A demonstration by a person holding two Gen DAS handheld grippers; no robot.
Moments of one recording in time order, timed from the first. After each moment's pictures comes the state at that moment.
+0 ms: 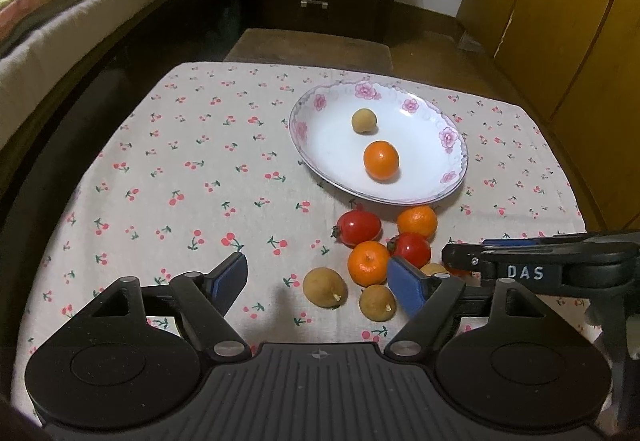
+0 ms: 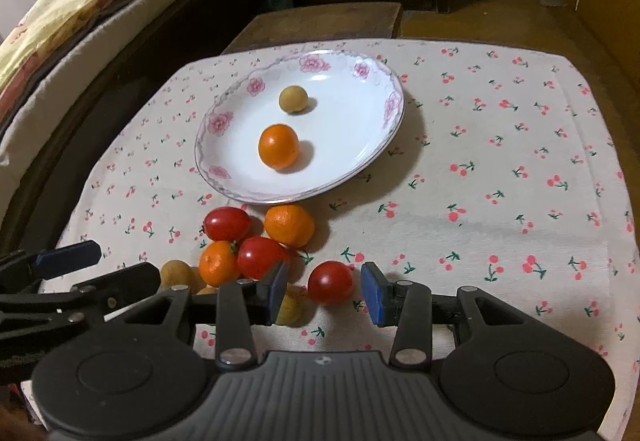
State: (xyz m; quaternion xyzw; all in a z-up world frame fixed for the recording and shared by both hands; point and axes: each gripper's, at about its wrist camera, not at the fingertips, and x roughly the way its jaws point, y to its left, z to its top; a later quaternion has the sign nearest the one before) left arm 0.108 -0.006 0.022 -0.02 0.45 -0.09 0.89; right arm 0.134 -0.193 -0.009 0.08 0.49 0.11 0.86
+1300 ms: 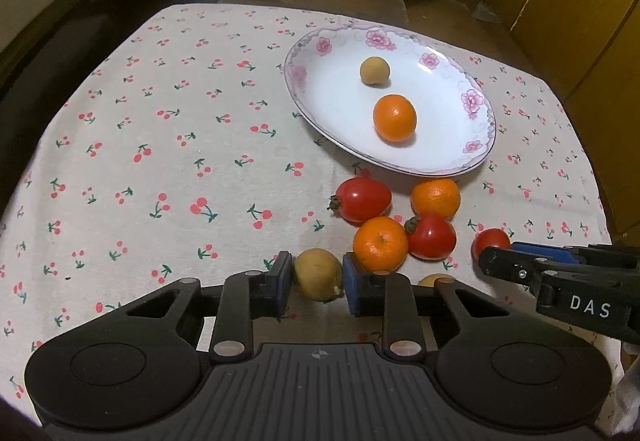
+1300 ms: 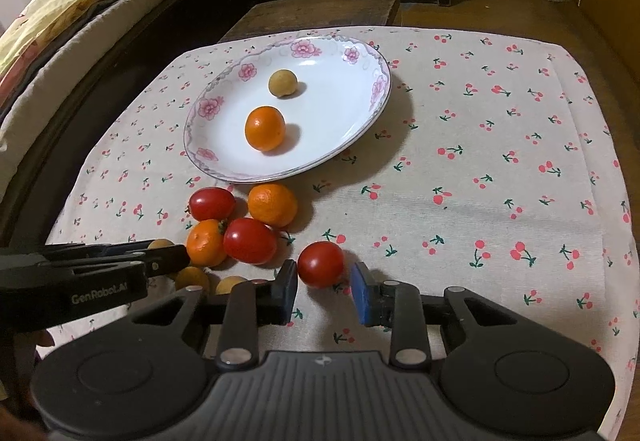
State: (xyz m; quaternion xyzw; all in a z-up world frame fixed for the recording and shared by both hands) left arm 0.134 -0.013 -0.017 -0.04 0.51 -0.08 0.85; right arm 0.127 -0.205 -0.014 0.08 0.50 0.11 0.85
